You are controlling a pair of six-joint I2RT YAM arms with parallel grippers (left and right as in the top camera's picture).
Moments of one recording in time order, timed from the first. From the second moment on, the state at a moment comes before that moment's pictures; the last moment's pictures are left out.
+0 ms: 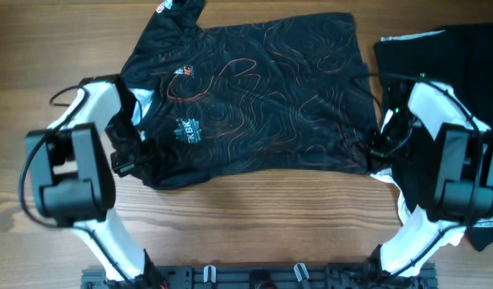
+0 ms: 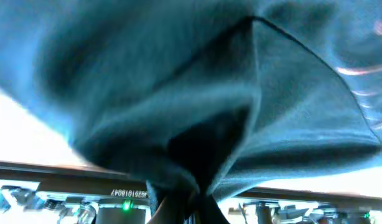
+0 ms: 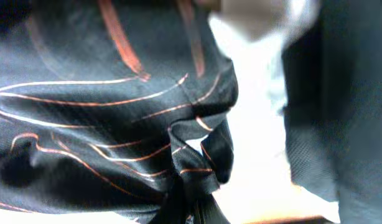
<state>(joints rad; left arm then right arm) 0.13 1.99 1.28 -1.42 0.15 -0.26 -0.17 1.95 1.23 -1.23 -0.04 0.23</state>
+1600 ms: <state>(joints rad) 0.21 1.67 0.98 -0.73 0.12 -0.47 -0.11 1.73 0.99 -0.52 -0.15 0.36</state>
